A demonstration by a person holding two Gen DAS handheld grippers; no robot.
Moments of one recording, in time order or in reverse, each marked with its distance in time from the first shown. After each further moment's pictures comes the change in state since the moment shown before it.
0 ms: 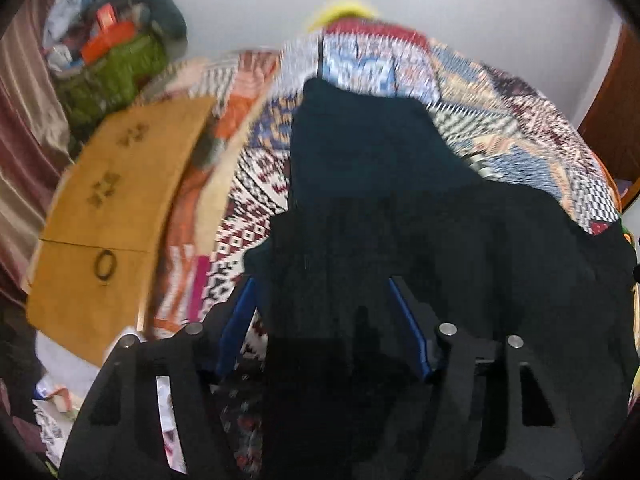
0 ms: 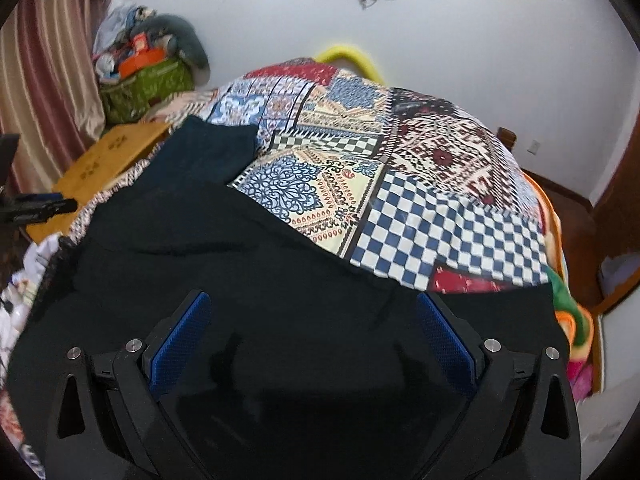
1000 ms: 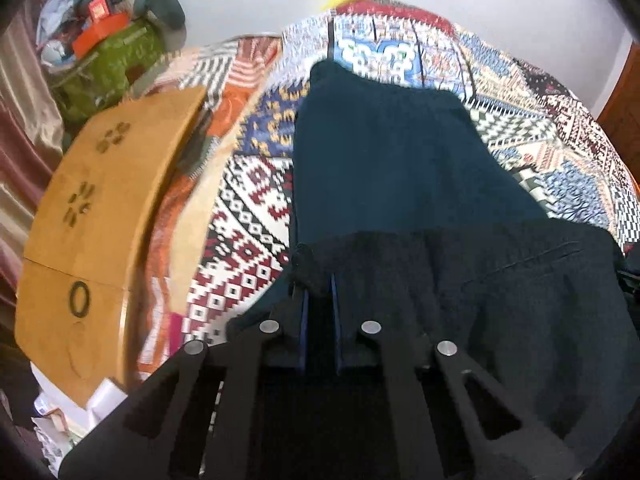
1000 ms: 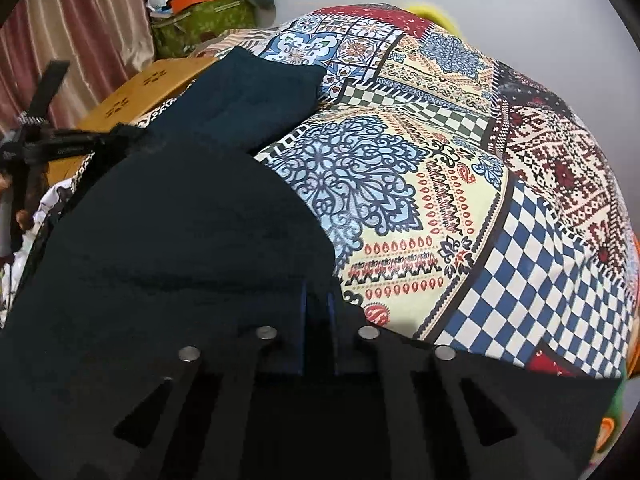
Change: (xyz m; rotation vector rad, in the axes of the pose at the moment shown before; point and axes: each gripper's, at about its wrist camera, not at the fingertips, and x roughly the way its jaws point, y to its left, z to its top) left arm 0.051 0.003 0.041 0.007 0.001 0.038; right arm 0.098 0.022 0.036 -0.194 0.168 0.176
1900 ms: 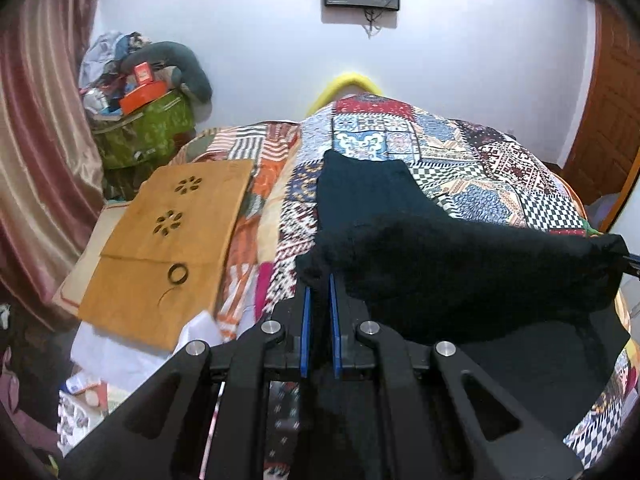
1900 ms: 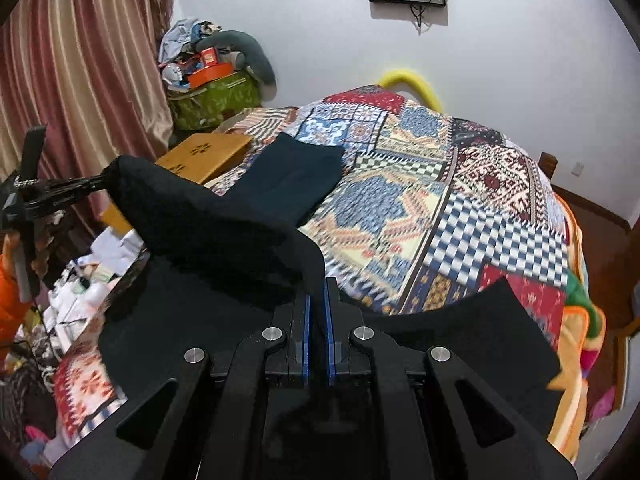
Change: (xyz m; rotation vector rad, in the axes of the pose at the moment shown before) left arm -0.216 0.019 -0.113 0.009 -0.268 0.014; right arm -0.174 0.070 -0.076 0.114 -0.247 0.016
